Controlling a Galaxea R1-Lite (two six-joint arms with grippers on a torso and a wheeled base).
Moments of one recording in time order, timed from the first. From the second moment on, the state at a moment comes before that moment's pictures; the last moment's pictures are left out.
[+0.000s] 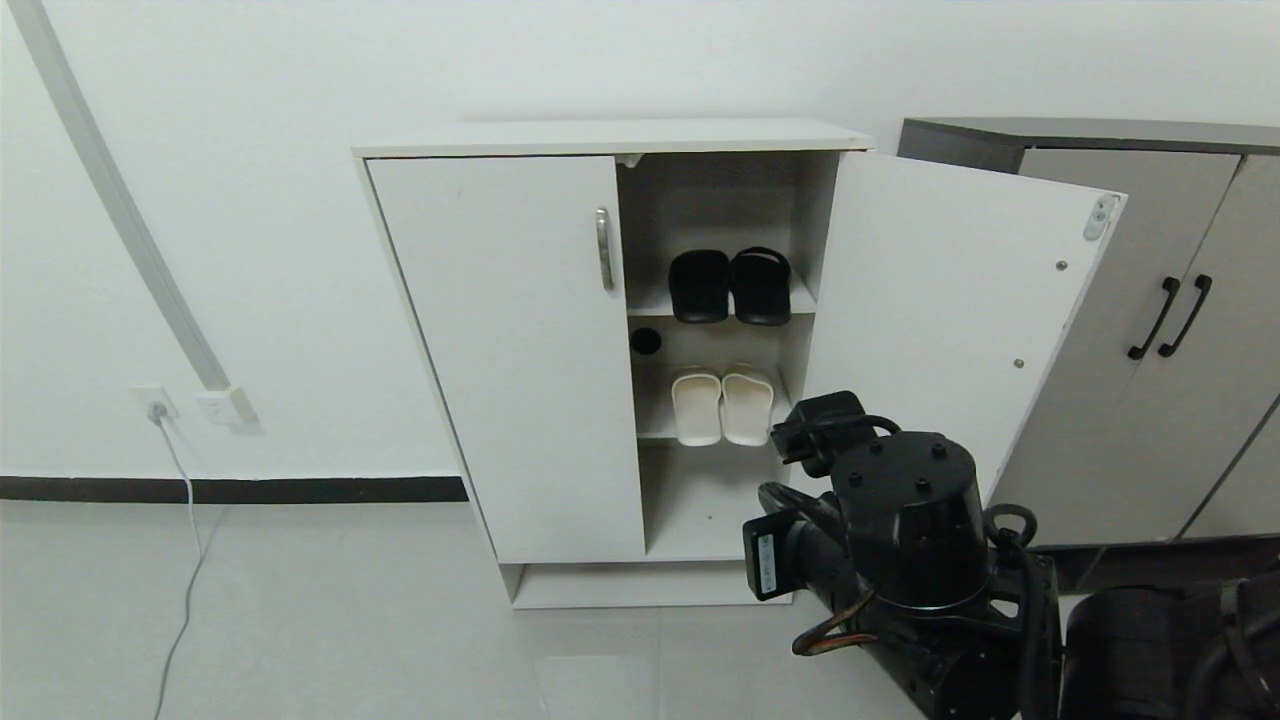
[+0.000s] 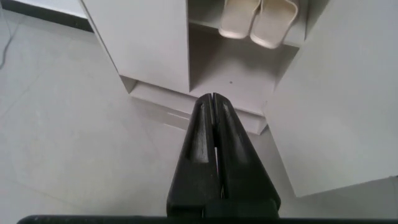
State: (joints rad) left arm 0.00 0.00 0.00 0.00 -0.01 -0.01; right arm 0.96 1.81 -0.81 -0.68 -0.60 0.20
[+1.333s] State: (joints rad) left arm 0.00 0.00 0.00 0.00 -0.01 0.00; right arm 0.96 1.81 -0.79 -0.70 -0.60 0.20
